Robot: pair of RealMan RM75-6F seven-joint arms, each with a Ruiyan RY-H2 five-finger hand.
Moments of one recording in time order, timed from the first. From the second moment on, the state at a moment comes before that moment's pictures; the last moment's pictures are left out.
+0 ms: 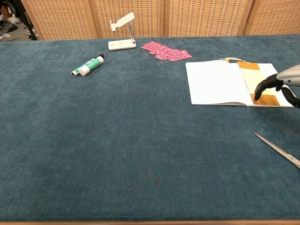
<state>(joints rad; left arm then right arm) -0.06 -1.01 -0.03 -1.80 1.44 1.44 -0.10 0.73 -1.23 -0.07 -1.28 -1.54 0.74 0.20</state>
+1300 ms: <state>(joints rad) -0.07 -1.01 -0.04 -1.80 1.41 1.42 -0.10 0.84 -1.51 0.15 -0.85 -1.07 0.51 0.07</state>
